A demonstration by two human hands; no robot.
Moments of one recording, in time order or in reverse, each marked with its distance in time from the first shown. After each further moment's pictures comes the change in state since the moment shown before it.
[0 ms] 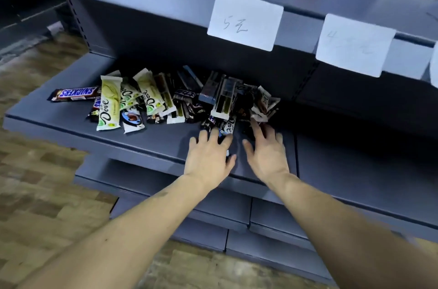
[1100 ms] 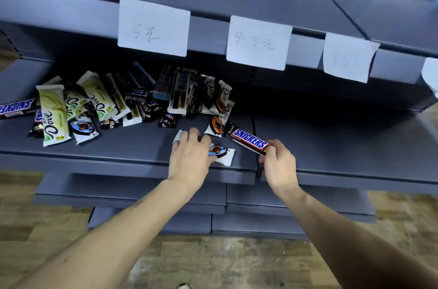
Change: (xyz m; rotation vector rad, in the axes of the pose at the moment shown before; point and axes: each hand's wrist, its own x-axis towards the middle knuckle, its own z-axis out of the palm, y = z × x) left_hand -0.003 0.045 -0.016 -0.188 -0.017 0.042; right_hand -0.073 0.072 -0.052 0.724 0.160 0.521
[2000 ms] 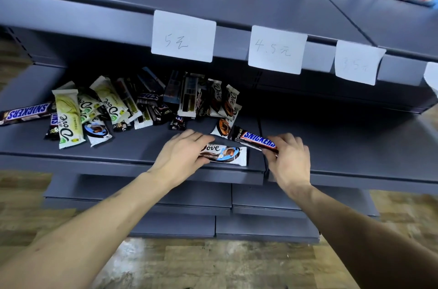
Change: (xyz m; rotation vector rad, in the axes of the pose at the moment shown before) left_hand -0.003 -0.055 -0.028 -0.137 0.055 0.364; right_hand 0.004 -0.003 -0.006 -0.799 0.143 -0.442
